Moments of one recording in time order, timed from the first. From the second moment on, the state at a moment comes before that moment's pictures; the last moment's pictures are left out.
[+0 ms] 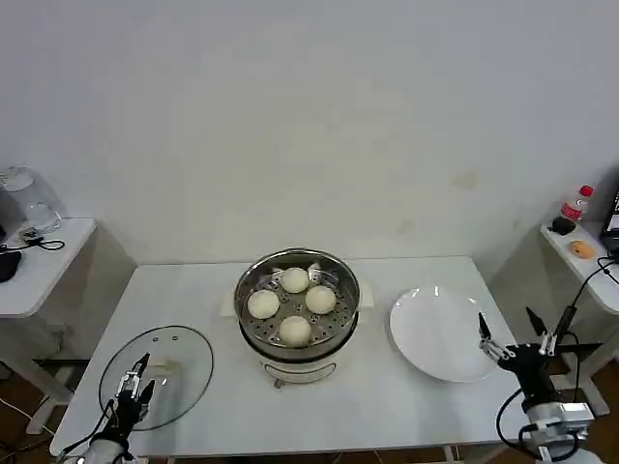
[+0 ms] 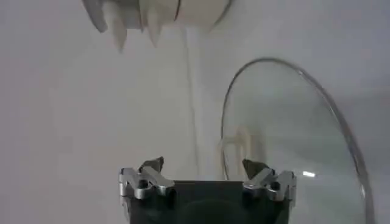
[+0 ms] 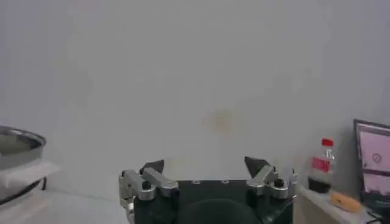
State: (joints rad) left arm 1.58 -1.11 -0.69 -1.70 1.21 -0.06 -0.10; right arm -1.56 1.30 0.89 1.99 0.23 0.08 -0.17
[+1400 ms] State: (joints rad) left arm 1.38 -1.10 -0.63 -1.54 1.22 -0.05 -0.09; right arm -1.62 1.35 0.89 1.99 0.19 0.11 -0.19
